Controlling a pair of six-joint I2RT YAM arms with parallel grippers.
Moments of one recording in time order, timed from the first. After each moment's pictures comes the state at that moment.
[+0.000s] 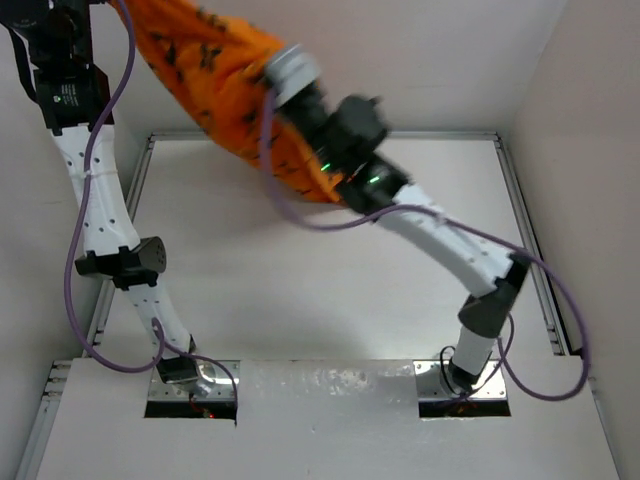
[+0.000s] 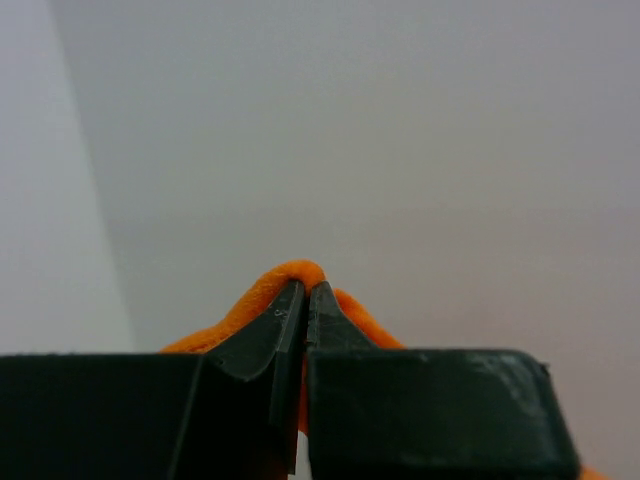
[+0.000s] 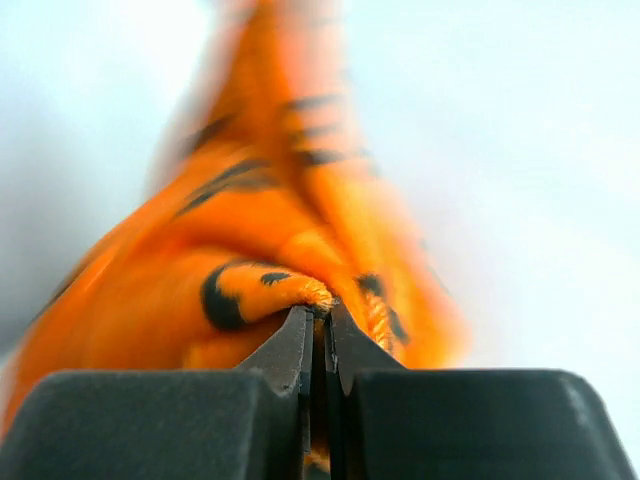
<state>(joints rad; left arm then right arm) 0.18 1.99 2.82 -0.29 0.08 -0.04 1.00 1.84 1.93 0.25 0.26 -0.61</state>
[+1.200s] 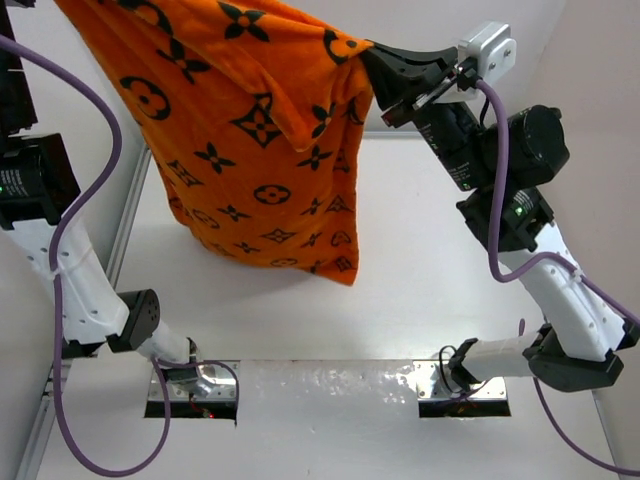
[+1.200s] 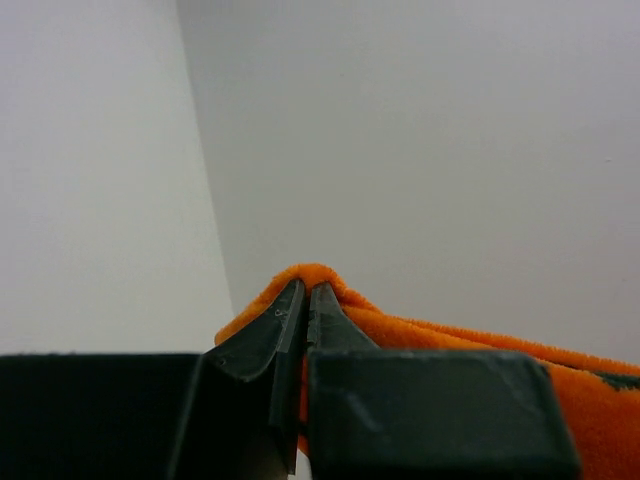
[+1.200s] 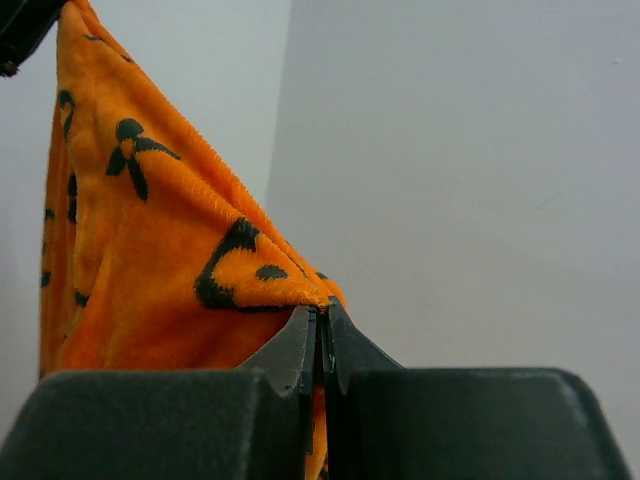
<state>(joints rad) 0.16 1.57 2.70 -0.20 0.06 0.21 0.78 1.32 1.83 0.09 -0.02 -0.21</state>
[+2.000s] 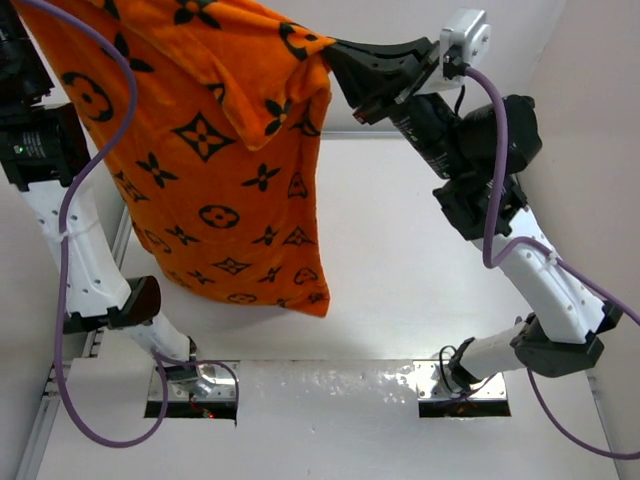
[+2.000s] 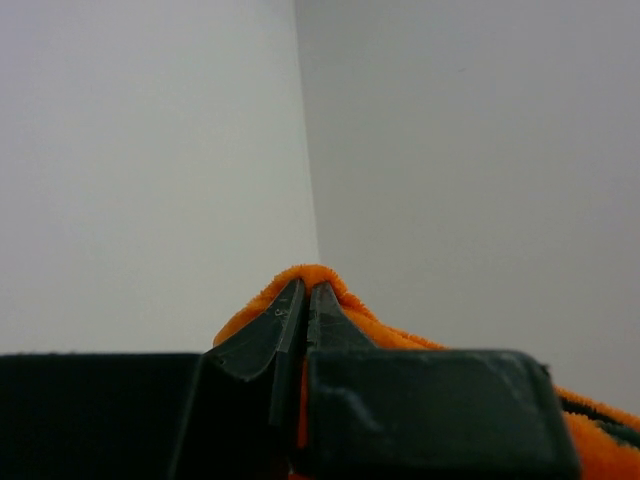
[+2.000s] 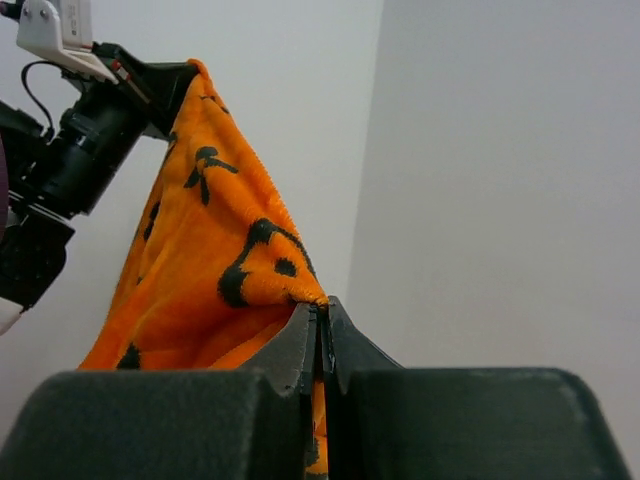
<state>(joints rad) 0.17 1.63 2.63 0.02 -0.17 0.39 0.80 1.44 1.91 0.20 -0.18 -0.03</state>
